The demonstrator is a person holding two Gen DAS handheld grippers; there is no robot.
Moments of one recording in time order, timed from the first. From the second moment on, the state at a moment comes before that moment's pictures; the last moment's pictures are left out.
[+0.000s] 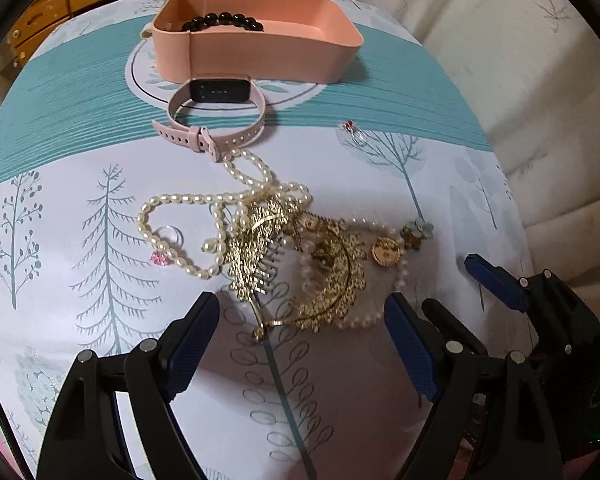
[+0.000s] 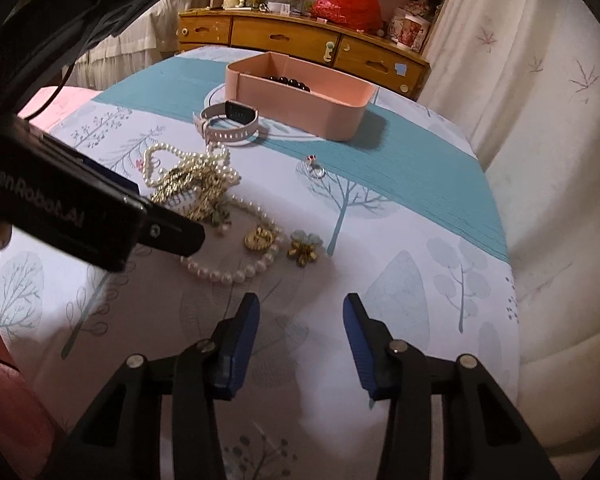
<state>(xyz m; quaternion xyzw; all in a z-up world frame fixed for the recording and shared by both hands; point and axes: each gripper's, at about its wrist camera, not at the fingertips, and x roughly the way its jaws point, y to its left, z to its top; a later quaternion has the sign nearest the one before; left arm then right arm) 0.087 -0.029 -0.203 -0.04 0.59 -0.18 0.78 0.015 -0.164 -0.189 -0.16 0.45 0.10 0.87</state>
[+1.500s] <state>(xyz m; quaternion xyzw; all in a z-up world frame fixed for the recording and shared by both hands) 0.090 -0.058 -0.206 0.00 0.55 -0.18 0.82 0.062 -0.184 -0.188 -0.03 0.46 0.10 0.88</state>
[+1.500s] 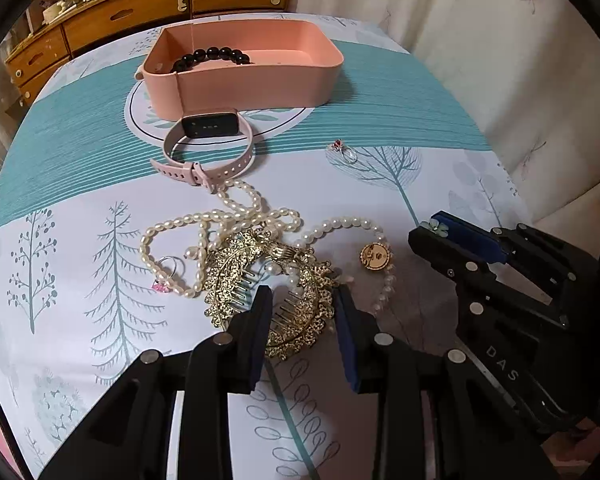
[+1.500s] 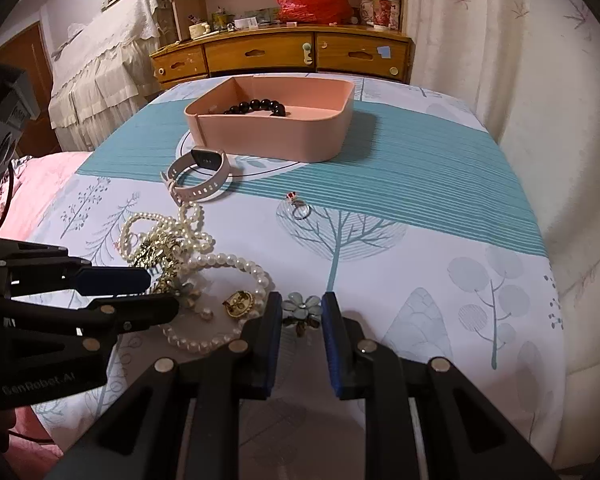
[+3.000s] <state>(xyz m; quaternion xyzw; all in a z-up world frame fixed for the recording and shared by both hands) 0.246 -0.014 -0.092 -0.05 0.40 -0.13 0.91 0.212 -0.169 -0.110 0.02 0.38 0.17 0.91</state>
